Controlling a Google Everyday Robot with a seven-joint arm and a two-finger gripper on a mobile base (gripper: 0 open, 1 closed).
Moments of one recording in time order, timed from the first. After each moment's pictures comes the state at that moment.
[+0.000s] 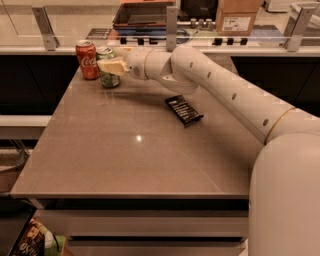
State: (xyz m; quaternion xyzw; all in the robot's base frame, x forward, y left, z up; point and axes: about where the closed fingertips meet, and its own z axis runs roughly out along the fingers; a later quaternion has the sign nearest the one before) arm 0.771 0.146 0.904 -0.41 0.60 0.32 0.60
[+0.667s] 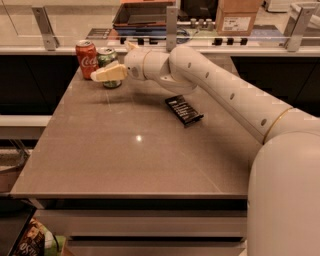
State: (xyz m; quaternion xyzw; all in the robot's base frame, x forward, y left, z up) arm 0.769 0.152 0.904 -0.41 0.60 0.32 0.60
